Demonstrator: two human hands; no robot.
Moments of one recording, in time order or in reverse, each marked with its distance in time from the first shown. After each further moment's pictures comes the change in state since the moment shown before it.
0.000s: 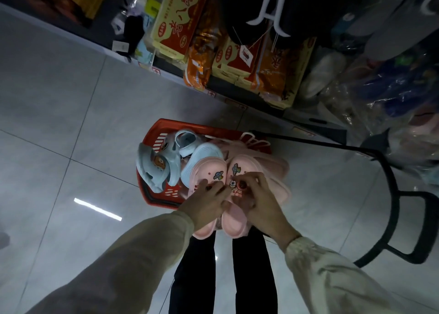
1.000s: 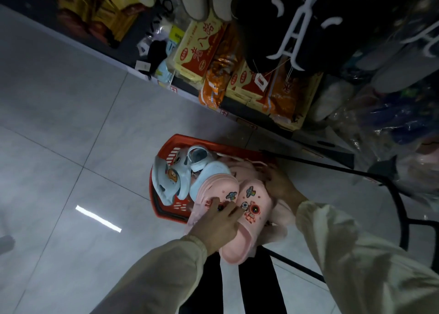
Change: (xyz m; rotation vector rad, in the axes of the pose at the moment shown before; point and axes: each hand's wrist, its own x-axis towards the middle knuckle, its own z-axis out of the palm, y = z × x) left_hand -0.014 0.011 -0.038 0.019 -0.020 -0.080; right_hand 0.112 0.030 -0.034 -0.387 -0.250 0.147
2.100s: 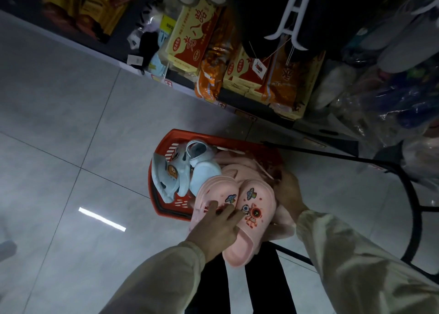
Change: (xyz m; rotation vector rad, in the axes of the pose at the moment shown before) left_hand -0.012 0.009 0.023 -0.103 0.082 -0.001; right_hand -0.028 0.016 0.039 0.545 0.320 0.289
